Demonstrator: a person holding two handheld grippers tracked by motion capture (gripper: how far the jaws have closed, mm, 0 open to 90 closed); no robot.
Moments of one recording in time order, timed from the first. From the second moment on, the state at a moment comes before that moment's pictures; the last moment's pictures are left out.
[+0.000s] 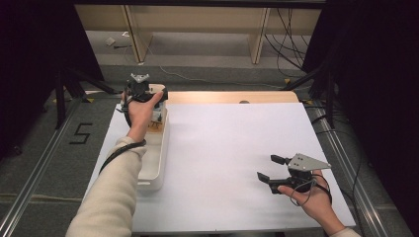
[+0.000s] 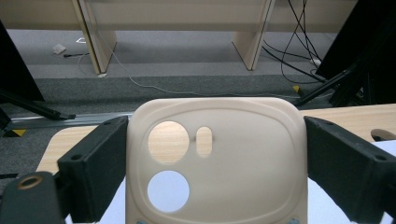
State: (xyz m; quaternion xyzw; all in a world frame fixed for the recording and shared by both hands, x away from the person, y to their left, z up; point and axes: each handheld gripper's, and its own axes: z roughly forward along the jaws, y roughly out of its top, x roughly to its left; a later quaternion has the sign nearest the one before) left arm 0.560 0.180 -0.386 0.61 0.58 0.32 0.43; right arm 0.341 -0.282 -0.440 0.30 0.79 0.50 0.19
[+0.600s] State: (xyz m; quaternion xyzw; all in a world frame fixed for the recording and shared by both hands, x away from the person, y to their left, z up) left arm 0.561 0.179 -0.390 0.62 0.58 0.32 0.42; right arm 0.341 -0.282 -0.441 0.30 0.79 0.50 0.19
